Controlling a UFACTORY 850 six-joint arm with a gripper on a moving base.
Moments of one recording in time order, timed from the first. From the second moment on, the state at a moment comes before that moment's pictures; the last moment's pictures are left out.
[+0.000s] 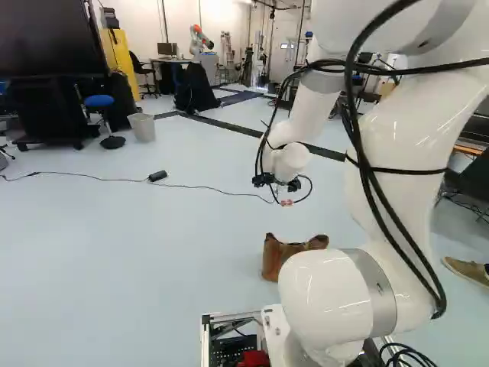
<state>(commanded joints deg) -3.8 -14.9 -31.3 10.3 18.4 0.0</state>
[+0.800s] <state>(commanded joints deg) -8.4 -28.0 -40.5 13.3 12.2 0.0</state>
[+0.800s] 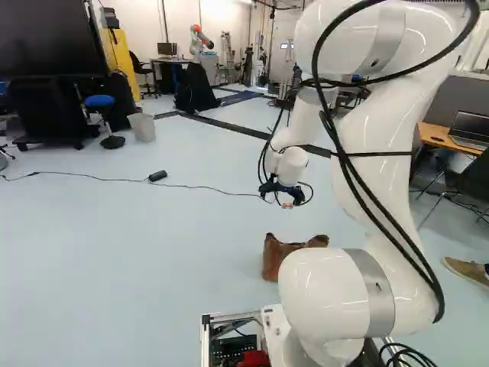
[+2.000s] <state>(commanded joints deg) -12.8 -43.8 -51.4 13.3 12.2 0.5</state>
